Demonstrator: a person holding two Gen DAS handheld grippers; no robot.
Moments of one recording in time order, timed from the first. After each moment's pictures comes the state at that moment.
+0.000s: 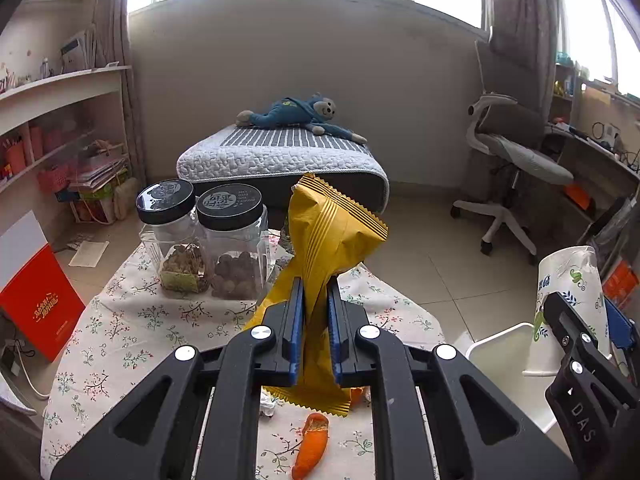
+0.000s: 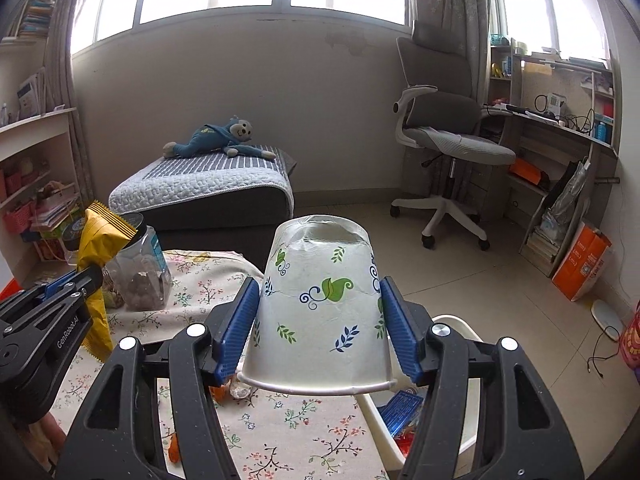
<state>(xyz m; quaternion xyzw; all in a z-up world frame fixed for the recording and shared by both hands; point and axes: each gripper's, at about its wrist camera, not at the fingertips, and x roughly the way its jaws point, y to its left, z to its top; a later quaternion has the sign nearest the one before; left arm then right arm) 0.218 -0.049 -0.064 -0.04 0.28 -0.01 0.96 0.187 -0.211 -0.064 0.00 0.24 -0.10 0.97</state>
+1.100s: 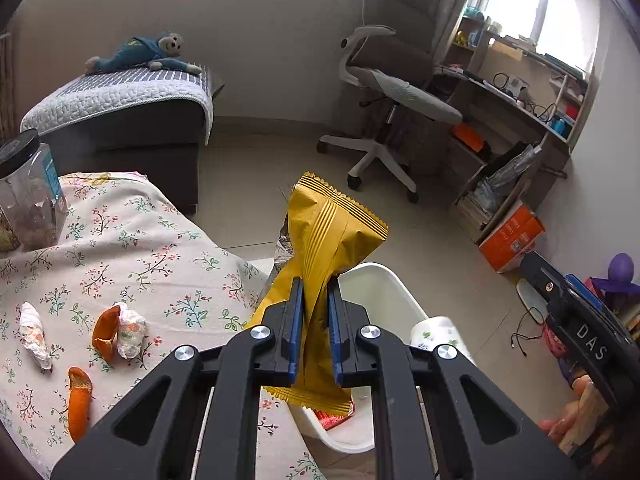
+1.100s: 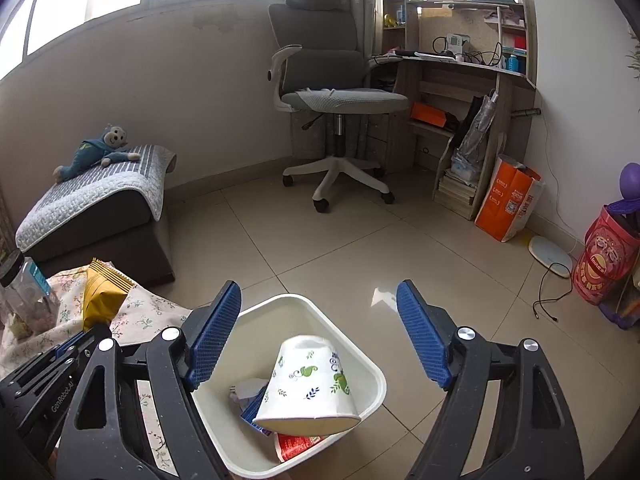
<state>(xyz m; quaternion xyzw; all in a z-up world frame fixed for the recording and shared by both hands) 0.229 -0.237 -0.111 -0.06 0.37 -0.23 0.90 0.155 -0.399 -0.083 0.08 0.27 -0.25 0.93</state>
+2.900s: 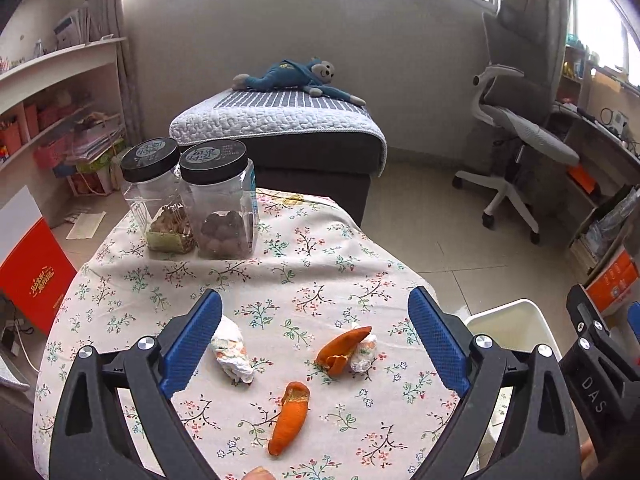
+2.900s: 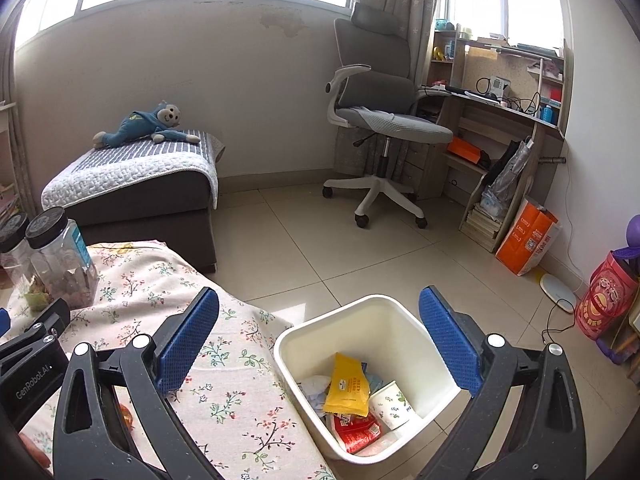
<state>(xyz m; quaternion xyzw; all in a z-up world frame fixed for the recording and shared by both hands) 0.223 -0.065 -0.090 -0.04 0.35 0.01 0.94 0.189 -0.235 -0.085 -0.01 0.26 -0.21 0.94</state>
